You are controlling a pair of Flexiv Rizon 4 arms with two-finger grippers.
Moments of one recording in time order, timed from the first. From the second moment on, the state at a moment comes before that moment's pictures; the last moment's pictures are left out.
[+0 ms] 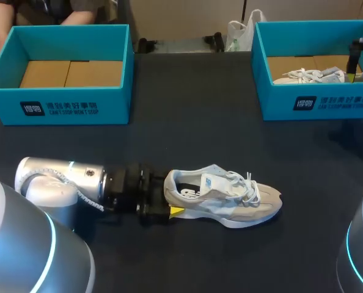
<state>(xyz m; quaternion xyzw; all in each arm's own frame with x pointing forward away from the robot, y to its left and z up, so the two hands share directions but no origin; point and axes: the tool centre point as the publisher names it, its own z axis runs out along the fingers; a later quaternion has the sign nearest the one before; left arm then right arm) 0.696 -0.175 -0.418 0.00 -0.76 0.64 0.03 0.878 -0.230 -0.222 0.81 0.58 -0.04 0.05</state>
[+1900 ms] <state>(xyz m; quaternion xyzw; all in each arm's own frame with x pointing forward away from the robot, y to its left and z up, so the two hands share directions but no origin) 0.690 -0.195 -0.421 0.00 -0.76 0.65 0.03 0.878 -0.230 -0.222 0.81 0.58 -0.04 0.05</state>
